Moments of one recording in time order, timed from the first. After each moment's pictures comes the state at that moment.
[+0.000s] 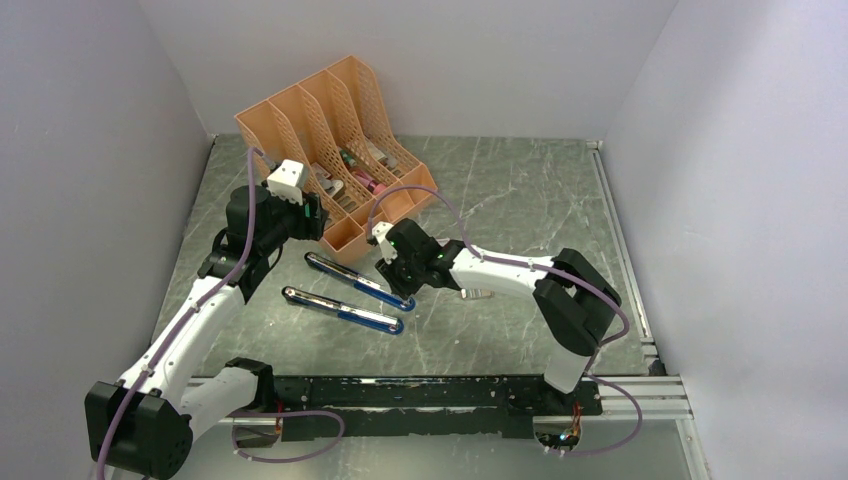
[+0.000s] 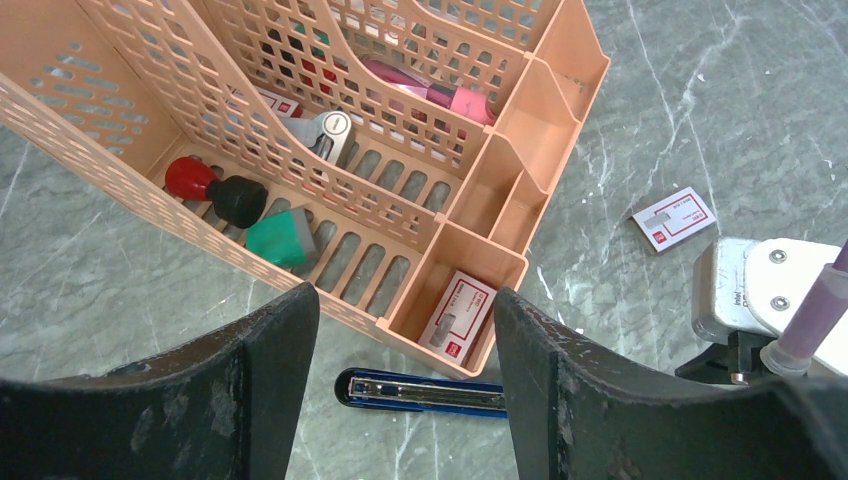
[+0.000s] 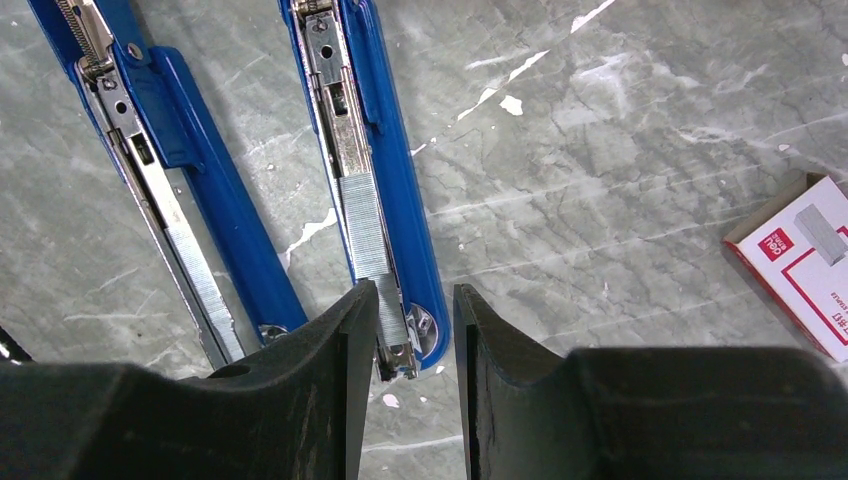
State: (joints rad) left arm -0.25 1.00 0.78 -0.10 0.11 -0.01; right arm 0.92 1.74 1.09 -0.26 -0.06 0.01
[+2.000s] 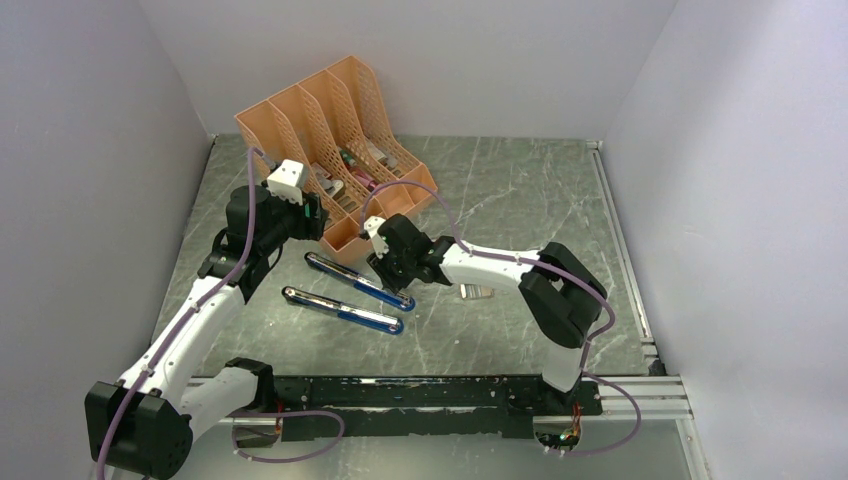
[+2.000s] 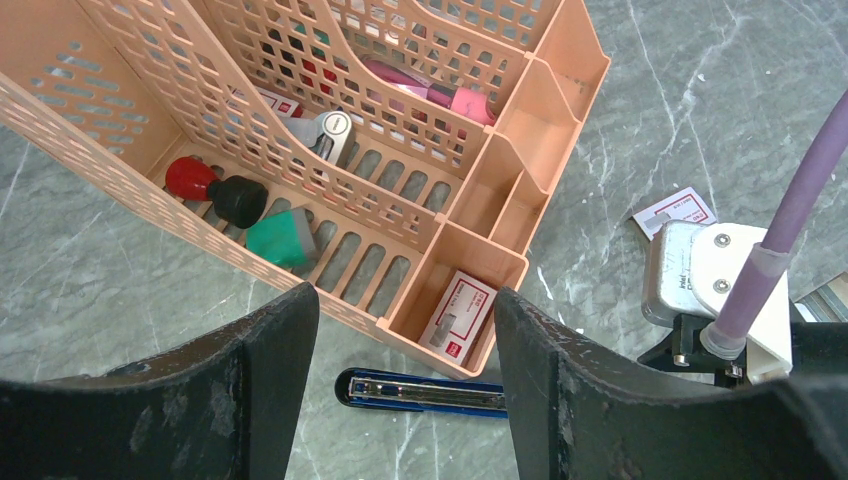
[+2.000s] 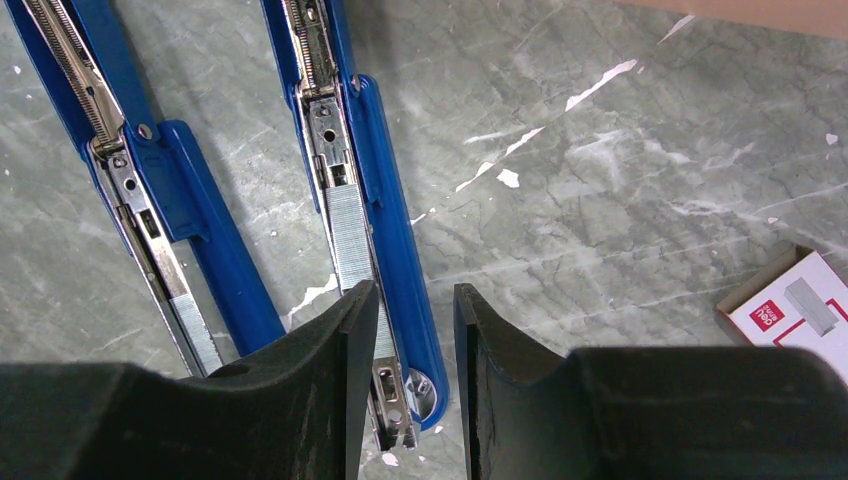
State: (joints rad) left arm -0.25 1.00 0.78 -0.10 0.11 -0.01; right arm 0.92 1.82 1.16 -0.22 -0.06 0.01
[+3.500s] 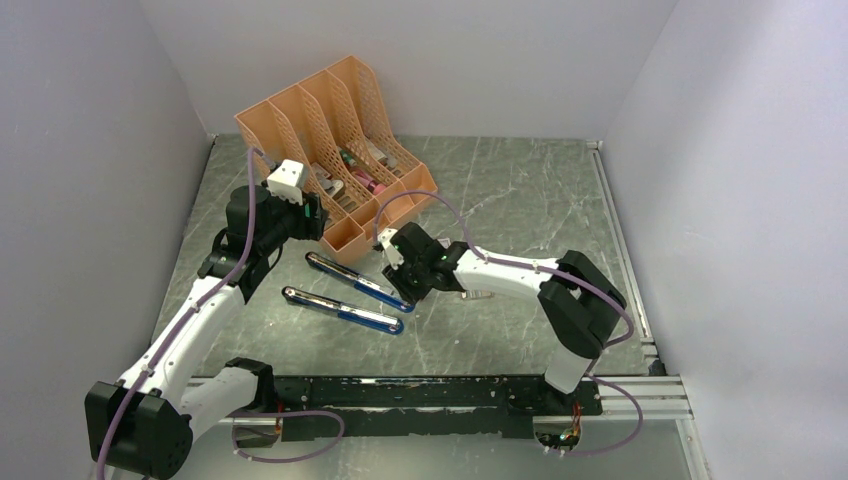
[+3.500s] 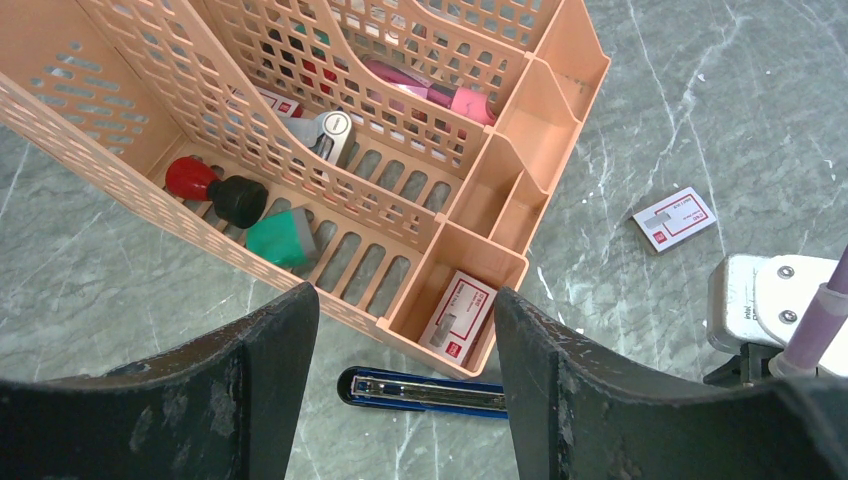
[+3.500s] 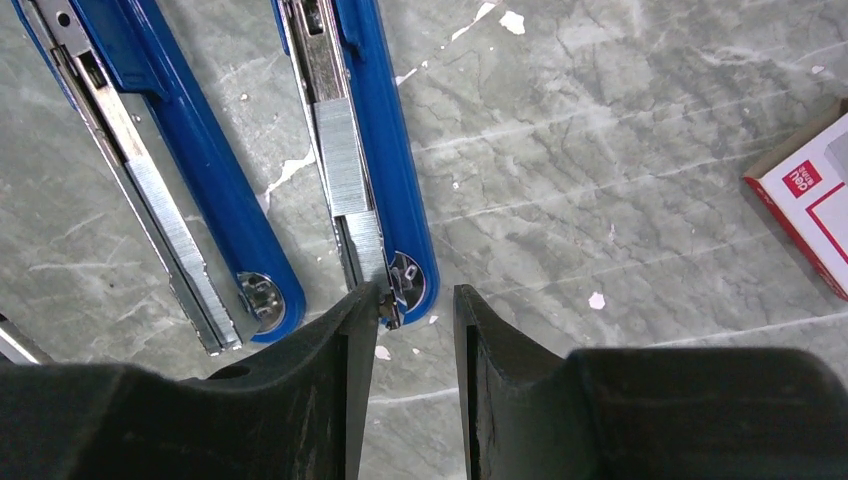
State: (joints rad) left arm -0.25 1.00 0.78 -0.10 0.11 -0.01; right arm 0.91 1.71 1.06 -0.34 -0.06 0.00
